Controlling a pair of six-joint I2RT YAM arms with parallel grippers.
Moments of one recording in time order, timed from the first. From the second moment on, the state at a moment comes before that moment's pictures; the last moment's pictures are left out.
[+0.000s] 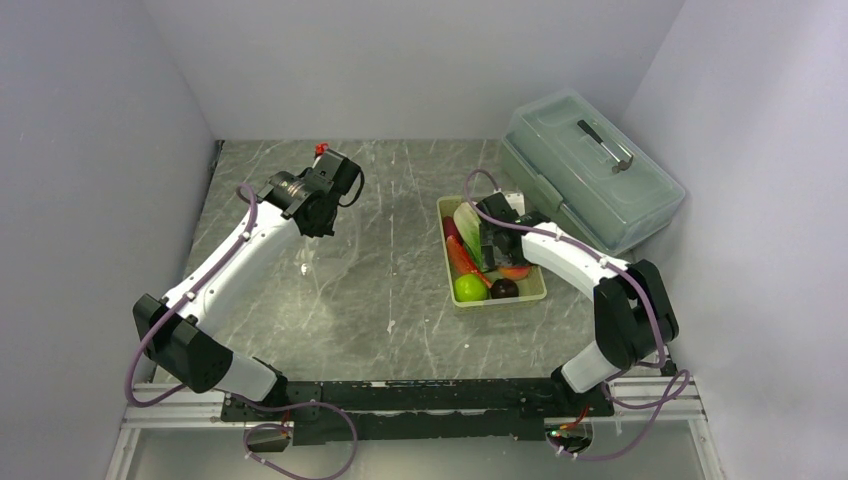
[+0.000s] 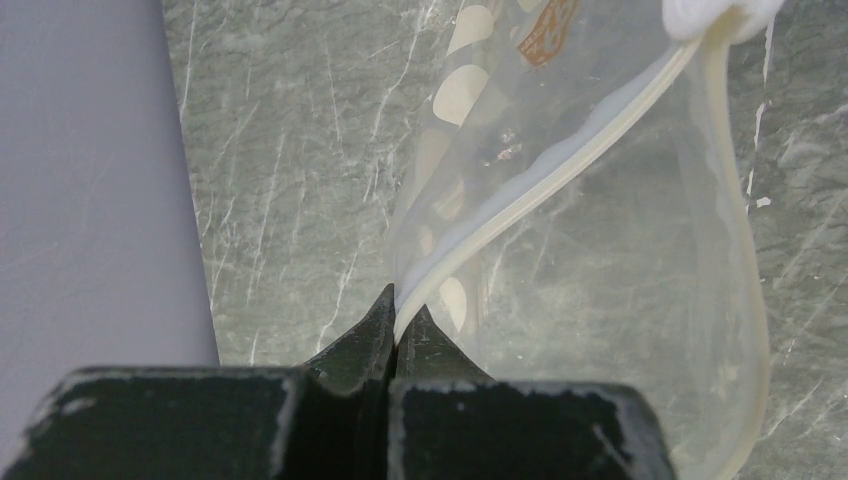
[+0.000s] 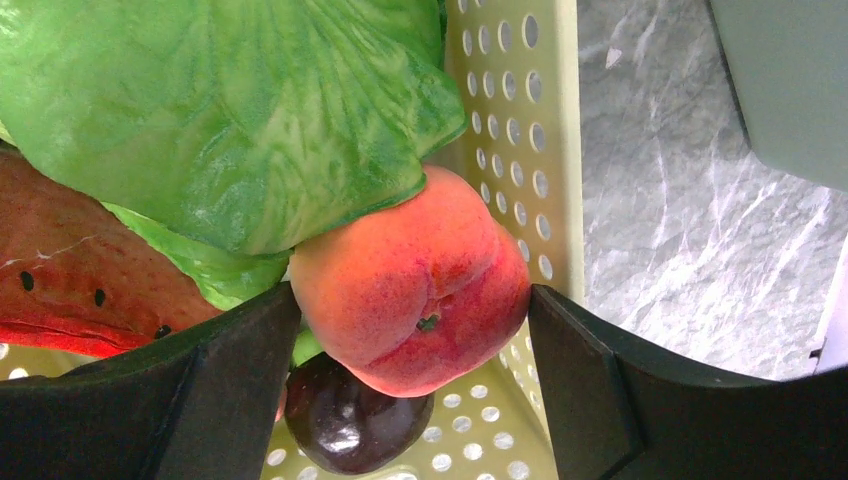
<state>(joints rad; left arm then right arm) -0.56 1.45 1.51 -1.15 -0.57 -0.28 0.49 1.55 1.03 -0.70 0.47 0.41</state>
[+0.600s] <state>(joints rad) -0.56 1.45 1.51 -1.15 -0.57 -0.28 0.49 1.43 1.08 -0.75 0.50 0.42</state>
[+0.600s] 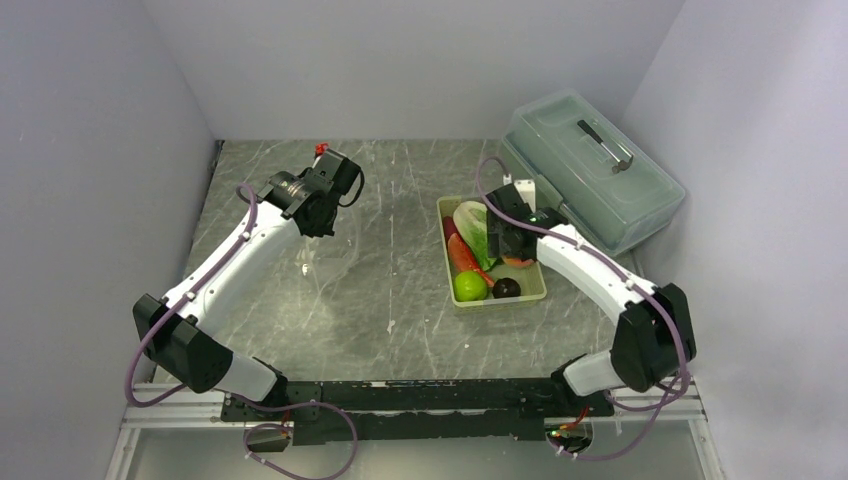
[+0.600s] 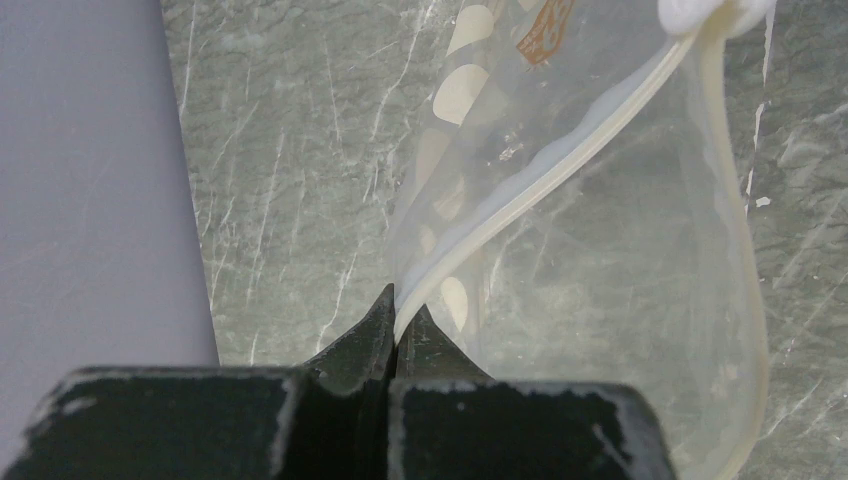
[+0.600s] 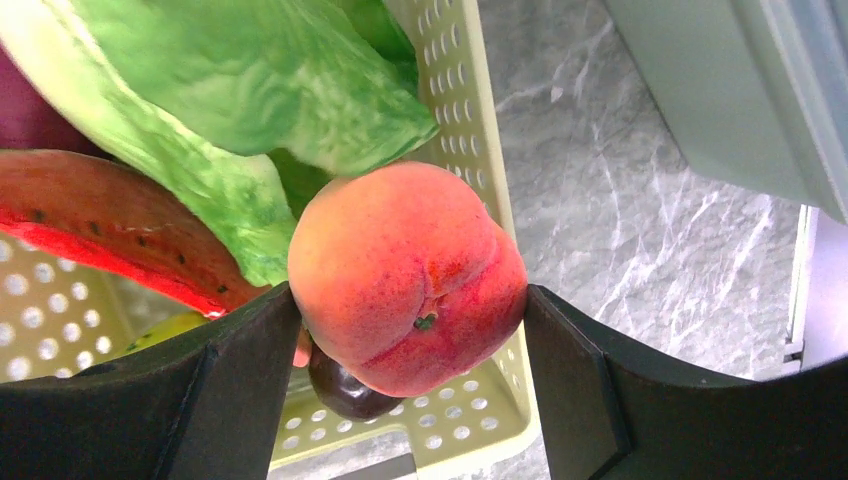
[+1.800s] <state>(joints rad) -0.55 1.44 1.51 -1.14 -0.49 -0.28 0.76 1.16 1.21 -0.40 -0.05 0.41</state>
